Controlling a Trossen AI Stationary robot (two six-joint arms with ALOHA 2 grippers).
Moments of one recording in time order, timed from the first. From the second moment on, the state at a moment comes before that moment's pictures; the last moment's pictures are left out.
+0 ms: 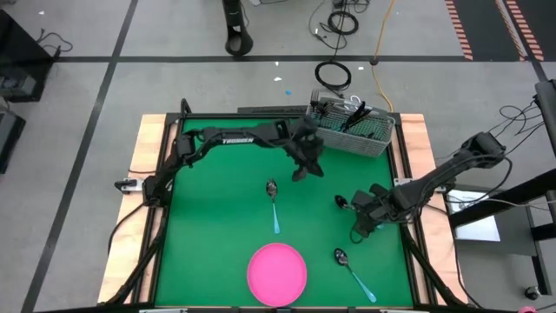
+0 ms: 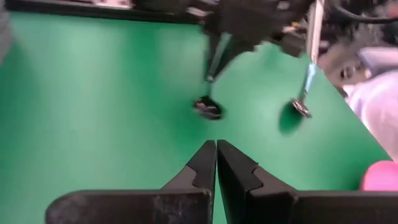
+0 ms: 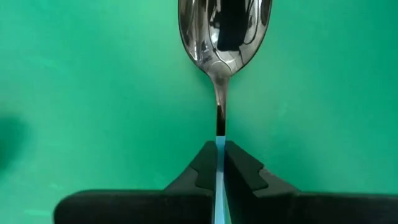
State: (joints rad) left arm 0.28 2.25 1.87 -0.40 0.75 0.23; right arm 0.49 1.13 0.49 -0.67 0.24 1.02
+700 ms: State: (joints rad) left arm 0.23 2.25 1.71 0.20 0.74 0.03; right arm 0.53 0.67 0.49 -0.34 0.65 0.52
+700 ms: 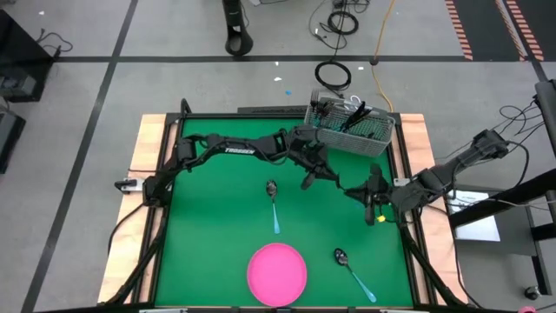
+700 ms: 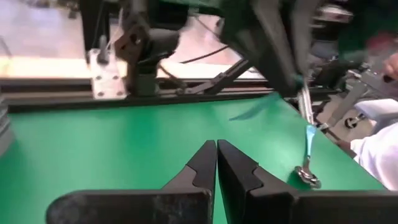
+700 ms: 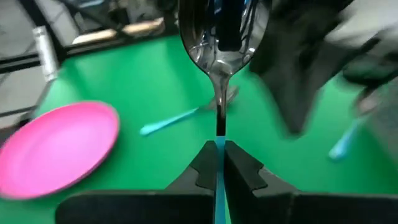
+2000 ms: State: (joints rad) left arm 0.14 2.25 1.71 0.57 0.55 0.08; right arm 0.53 0.63 0.49 -0.30 0.84 0.37
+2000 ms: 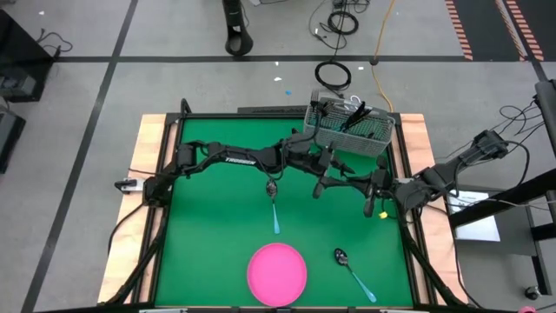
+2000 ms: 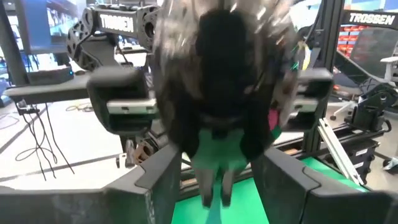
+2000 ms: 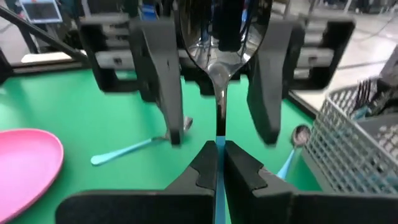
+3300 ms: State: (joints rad) left arm 0.16 2.25 1.71 0.62 0.52 0.06; right arm 0.53 0.62 0.50 -0.28 0.89 0.22
